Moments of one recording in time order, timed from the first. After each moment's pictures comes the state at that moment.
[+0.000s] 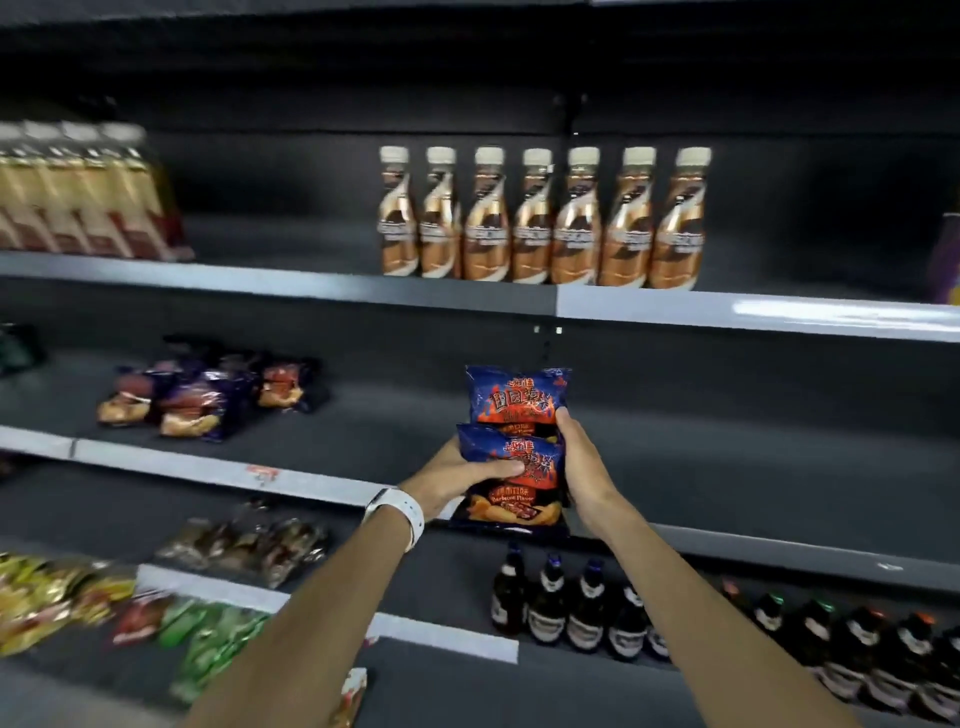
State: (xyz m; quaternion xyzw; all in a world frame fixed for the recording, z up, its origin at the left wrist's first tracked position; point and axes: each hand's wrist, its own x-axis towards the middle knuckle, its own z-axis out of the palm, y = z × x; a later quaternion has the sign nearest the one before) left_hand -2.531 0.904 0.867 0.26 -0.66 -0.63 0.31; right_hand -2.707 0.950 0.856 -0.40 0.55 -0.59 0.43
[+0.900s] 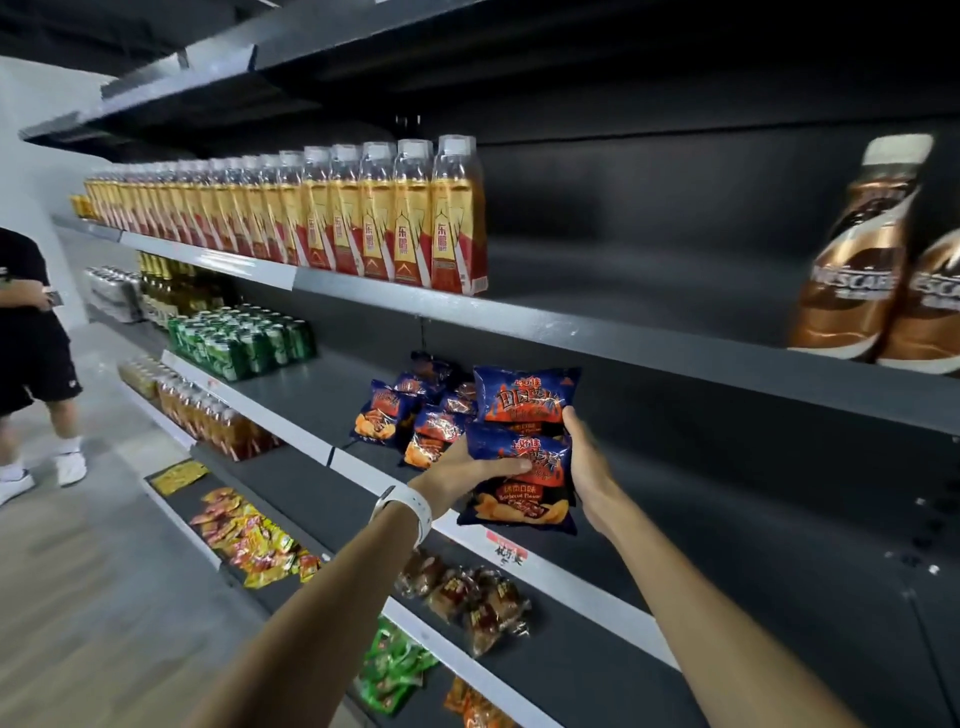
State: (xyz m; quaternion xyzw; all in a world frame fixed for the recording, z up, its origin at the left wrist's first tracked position) left_hand -2.216 0.663 0.868 0.45 -0.59 -0.54 0.40; right_hand -2.394 0.627 0.847 -0.50 0.49 -0.49 0.52
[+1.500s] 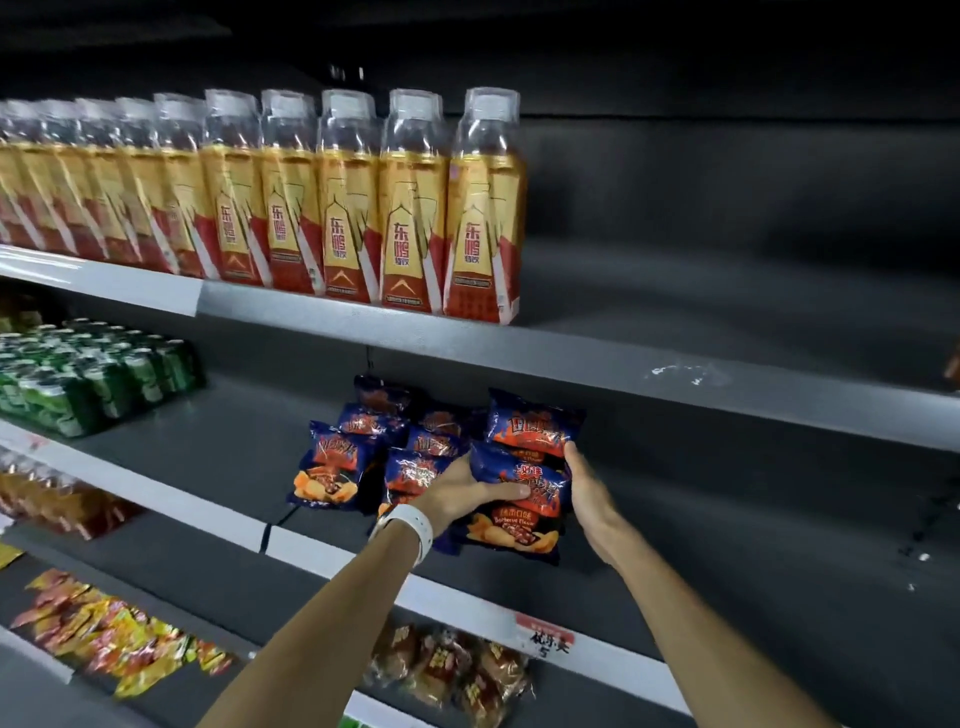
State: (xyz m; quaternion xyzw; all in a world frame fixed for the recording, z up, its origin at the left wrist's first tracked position) left_hand -2.162 0.496 0.829 0.38 -0.64 -0.59 0.30; right_hand -2.344 0.533 0.821 -0.42 0.61 -0.50 0.45
